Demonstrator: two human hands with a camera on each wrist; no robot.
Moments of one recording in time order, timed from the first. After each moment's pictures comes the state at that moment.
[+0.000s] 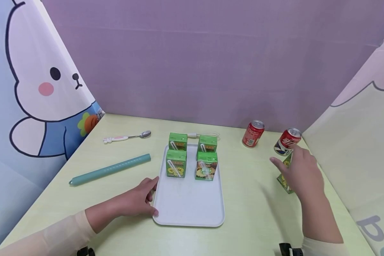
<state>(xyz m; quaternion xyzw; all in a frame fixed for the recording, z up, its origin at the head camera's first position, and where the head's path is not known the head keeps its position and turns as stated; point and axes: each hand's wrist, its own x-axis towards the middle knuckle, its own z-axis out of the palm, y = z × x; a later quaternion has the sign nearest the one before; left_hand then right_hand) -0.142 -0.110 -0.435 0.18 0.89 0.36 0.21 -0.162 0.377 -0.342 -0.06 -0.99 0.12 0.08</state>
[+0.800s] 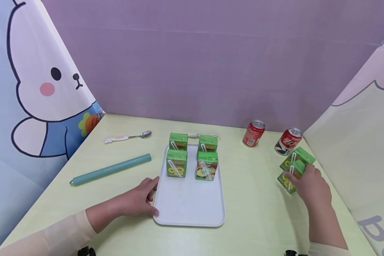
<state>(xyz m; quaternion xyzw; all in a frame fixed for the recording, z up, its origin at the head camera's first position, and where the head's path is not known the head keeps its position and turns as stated) -0.141 -0.110 -0.435 0.18 0.89 0.36 0.22 -0.156 0.435 -0.384 -0.17 -0.97 0.16 -0.03</state>
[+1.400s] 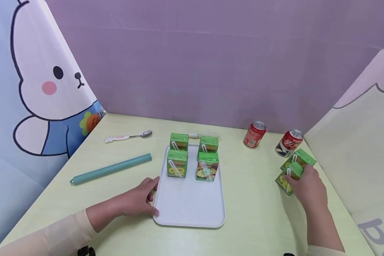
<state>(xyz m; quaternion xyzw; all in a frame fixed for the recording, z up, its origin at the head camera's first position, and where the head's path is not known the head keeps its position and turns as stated) -0.141 -0.110 -0.436 0.18 0.89 0.36 0.21 -0.164 0.432 -0.397 -0.16 -0.97 0.20 0.00</state>
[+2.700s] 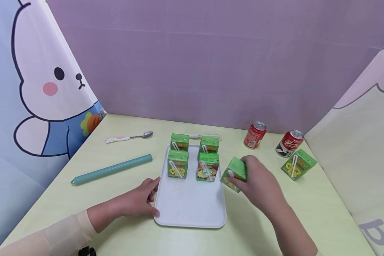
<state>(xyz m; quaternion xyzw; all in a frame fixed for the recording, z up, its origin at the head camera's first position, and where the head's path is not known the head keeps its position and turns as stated) -0.140 -0.110 -0.434 0.17 0.89 0.36 0.22 -0.127 0.253 -0.329 0.07 -0.98 0.18 0.05</state>
